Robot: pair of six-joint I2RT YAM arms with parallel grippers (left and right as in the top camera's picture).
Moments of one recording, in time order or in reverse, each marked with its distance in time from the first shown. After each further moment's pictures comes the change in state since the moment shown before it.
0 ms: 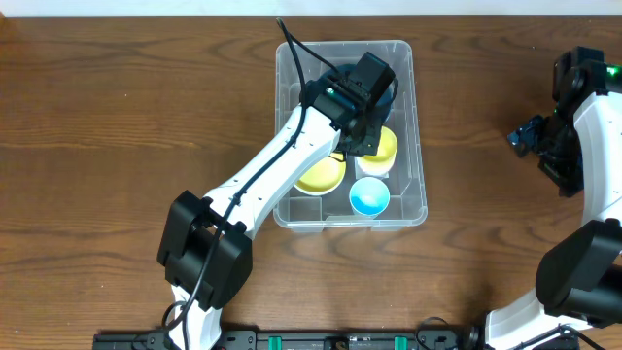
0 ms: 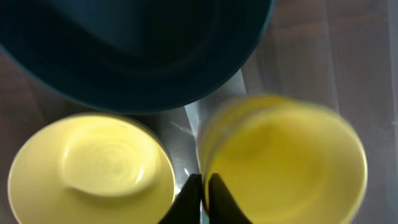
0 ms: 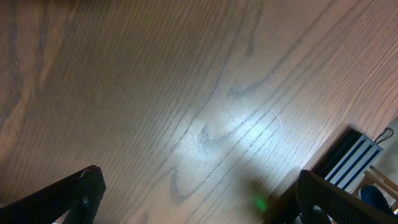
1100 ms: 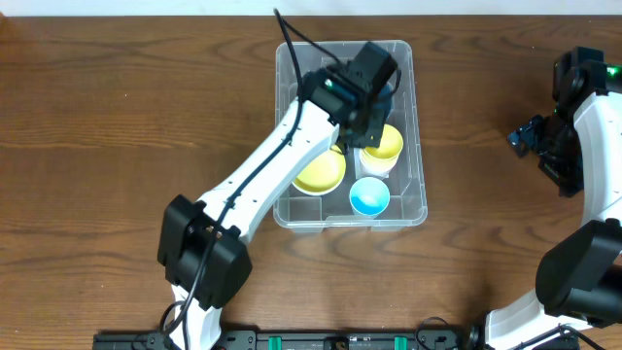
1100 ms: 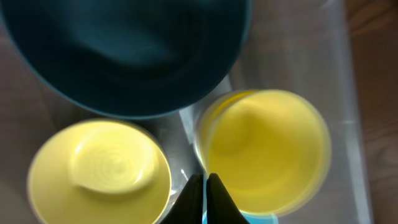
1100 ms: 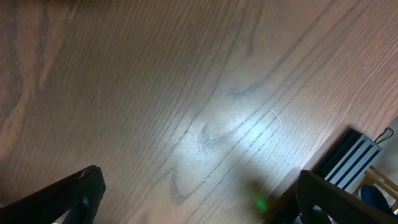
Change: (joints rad) left arm 0.006 0.000 0.132 -0.079 0.001 0.017; right arm 0.000 0.000 0.000 0.000 0.000 0.000
